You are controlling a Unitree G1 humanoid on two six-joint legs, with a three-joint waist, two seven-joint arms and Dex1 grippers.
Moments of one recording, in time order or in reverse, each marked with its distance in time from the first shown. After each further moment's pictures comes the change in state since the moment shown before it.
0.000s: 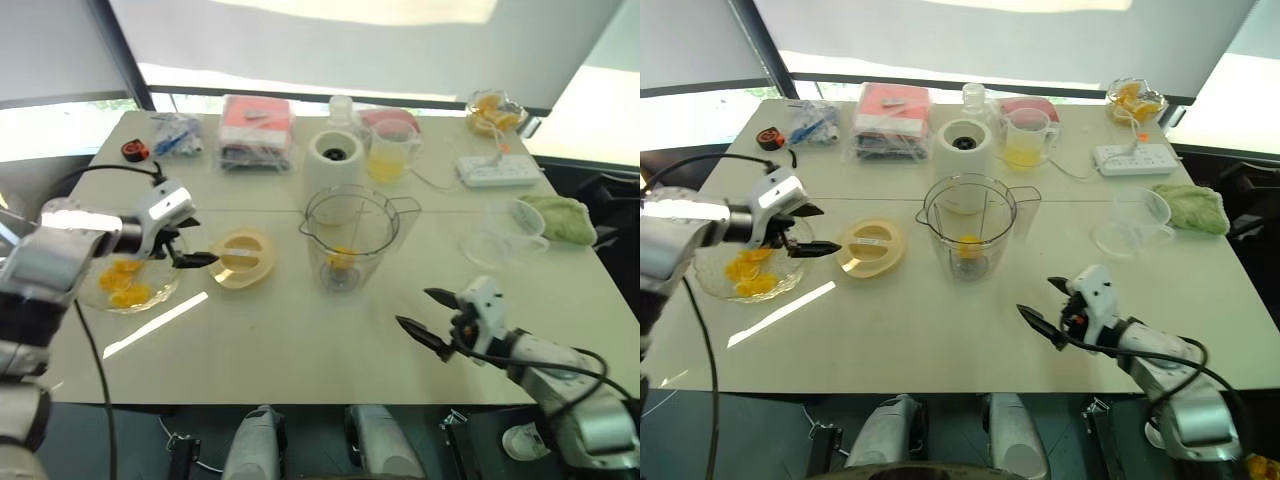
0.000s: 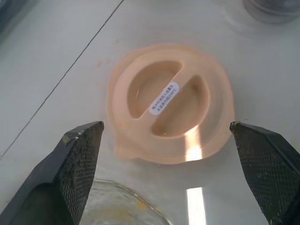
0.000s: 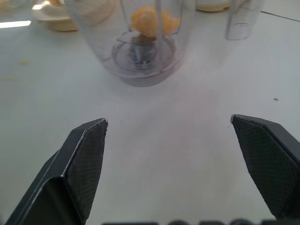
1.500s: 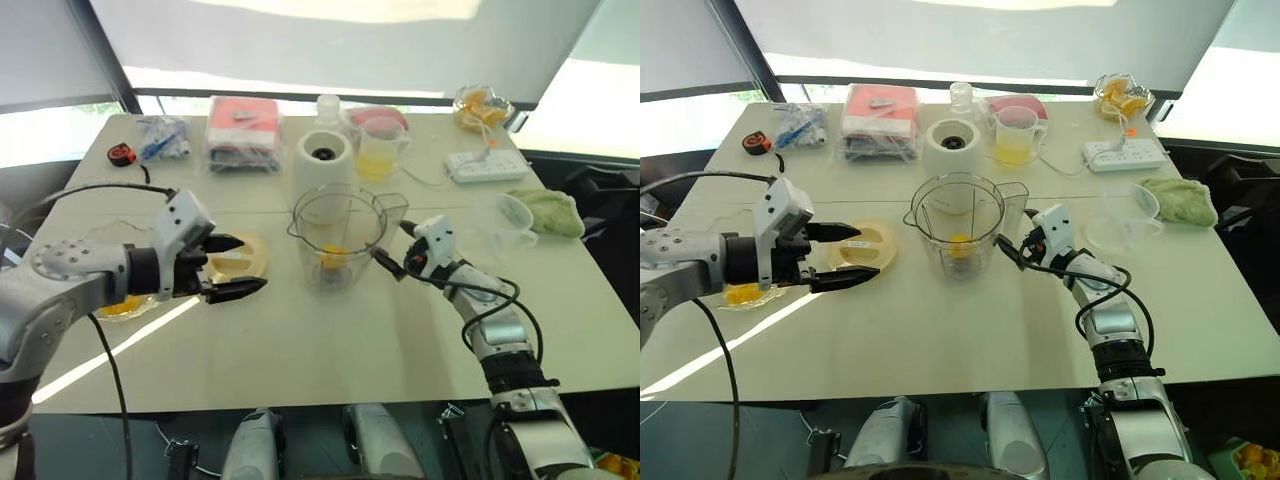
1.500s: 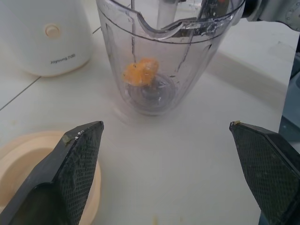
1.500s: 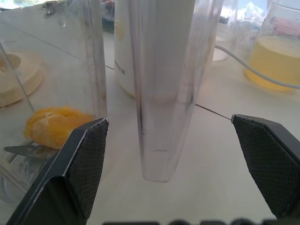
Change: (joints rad) left arm 0.423 0.027 0.425 -0.861 -0.657 0.596 0.358; right arm -0.632 0.290 0.184 0.872 -0.296 -0.581 -0.094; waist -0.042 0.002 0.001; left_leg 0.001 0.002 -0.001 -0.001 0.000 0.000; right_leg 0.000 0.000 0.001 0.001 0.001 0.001
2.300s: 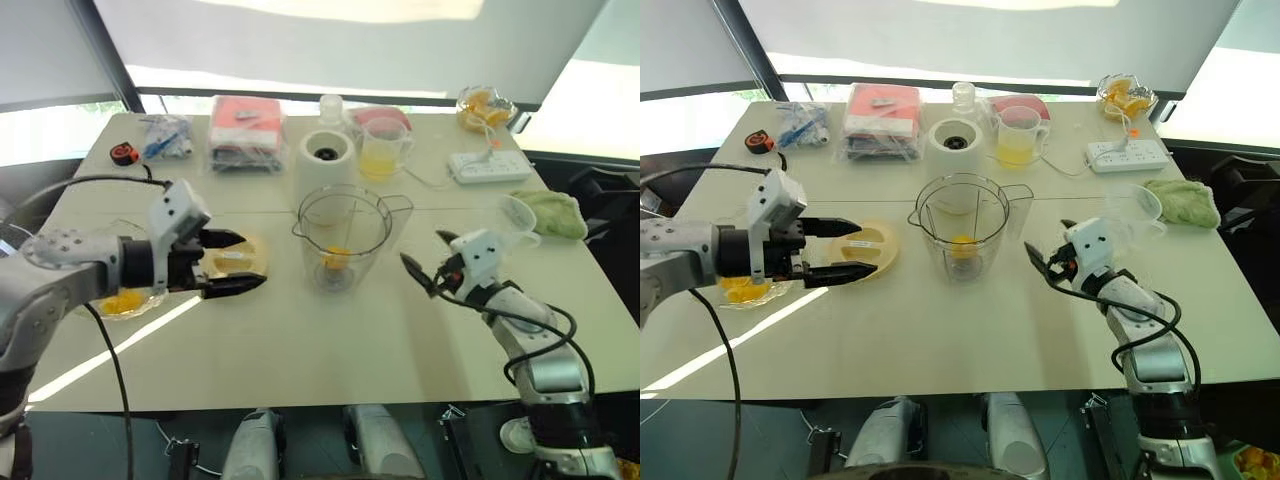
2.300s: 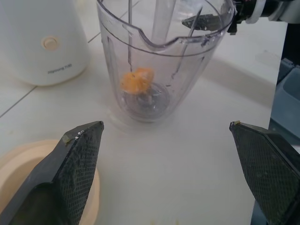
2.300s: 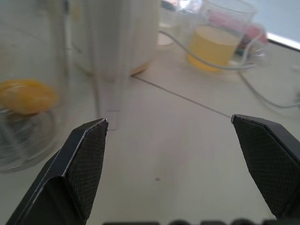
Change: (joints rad) left arm -0.038 0.021 0.001 0.039 -0.032 -0.001 -0.059; right arm 0.306 -0.131 -0.066 -0.514 0.040 0.245 -0.093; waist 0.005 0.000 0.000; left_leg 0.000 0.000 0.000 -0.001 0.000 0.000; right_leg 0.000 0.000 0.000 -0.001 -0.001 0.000
